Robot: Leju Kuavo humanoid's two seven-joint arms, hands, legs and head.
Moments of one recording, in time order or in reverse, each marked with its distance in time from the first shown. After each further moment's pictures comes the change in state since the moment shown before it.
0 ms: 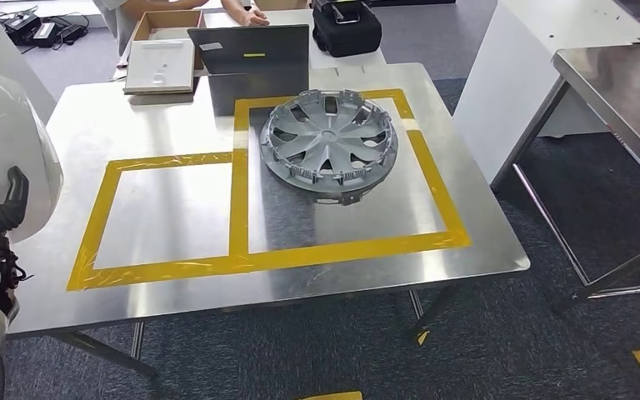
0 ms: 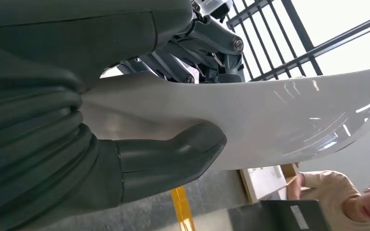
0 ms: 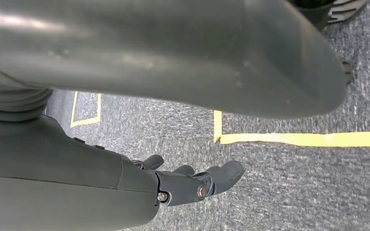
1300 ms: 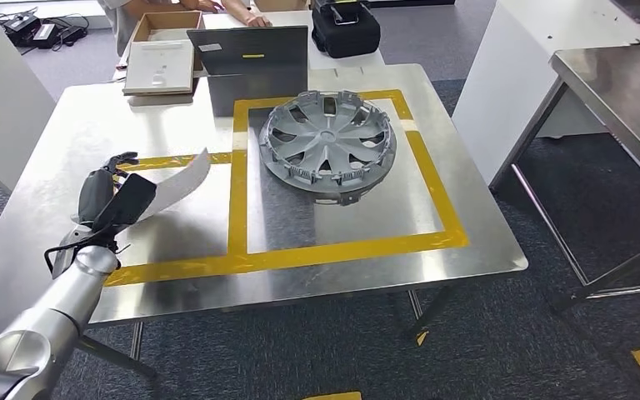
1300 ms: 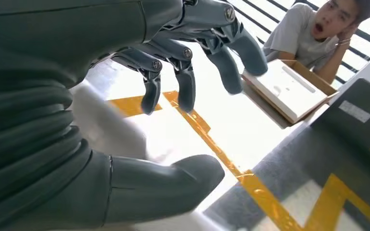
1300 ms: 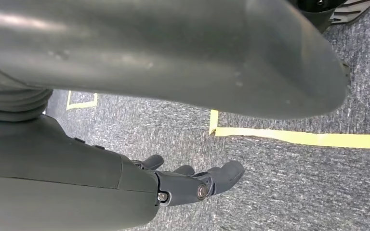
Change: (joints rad) left arm -0.195 -0.240 -0.250 0.437 -0.427 0.257 0.078; right arm 0.001 -0.009 0.011 0.000 0.057 0.034 -0.033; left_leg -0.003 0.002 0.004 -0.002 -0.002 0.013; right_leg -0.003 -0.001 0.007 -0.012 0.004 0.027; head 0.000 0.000
